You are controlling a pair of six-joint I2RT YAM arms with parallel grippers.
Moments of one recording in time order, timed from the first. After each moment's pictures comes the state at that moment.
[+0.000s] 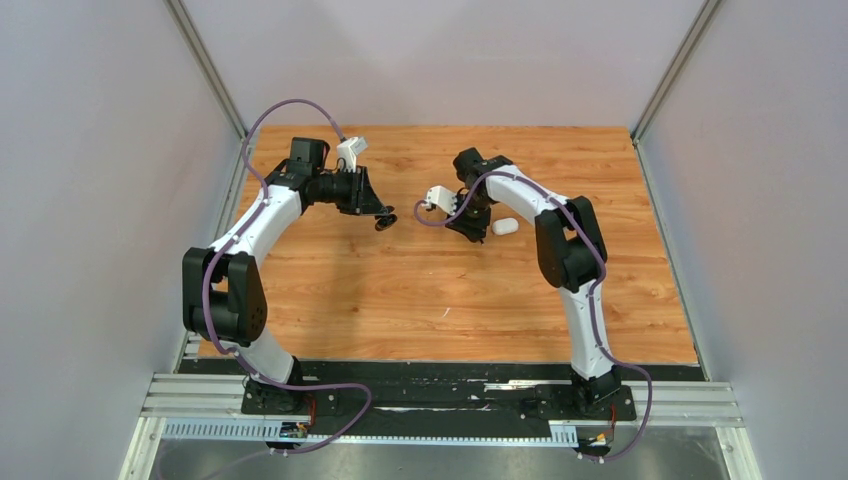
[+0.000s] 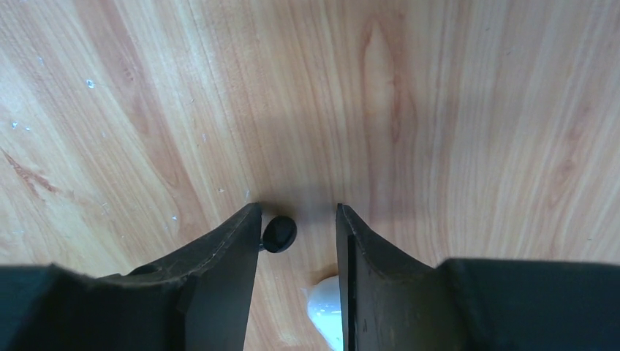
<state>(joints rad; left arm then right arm) -0.16 1.64 1.29 -0.48 0.80 -0.08 0.47 2.24 1.83 -0.94 -0.20 -0.95</state>
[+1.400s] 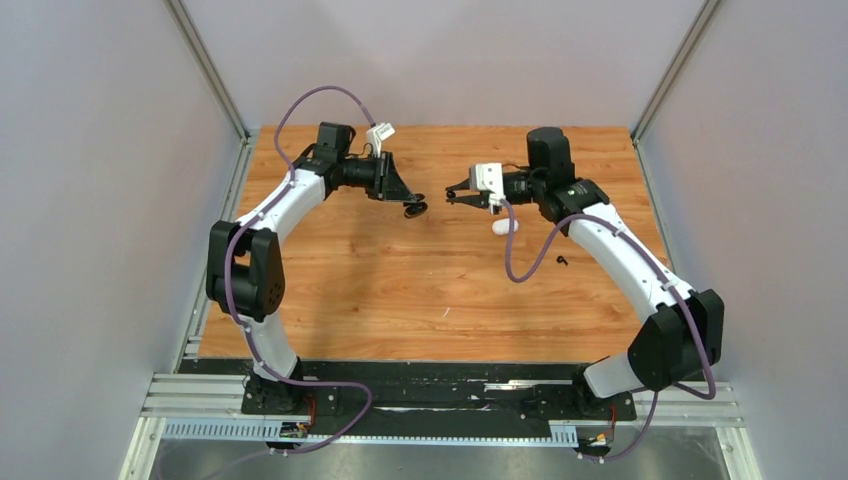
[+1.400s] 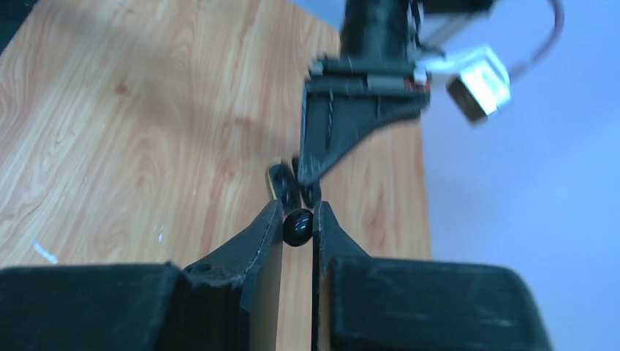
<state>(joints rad) -0.25 1.82 1.46 -0.39 0.95 -0.14 0.39 1.48 1.35 -0.37 -1.00 -0.99</state>
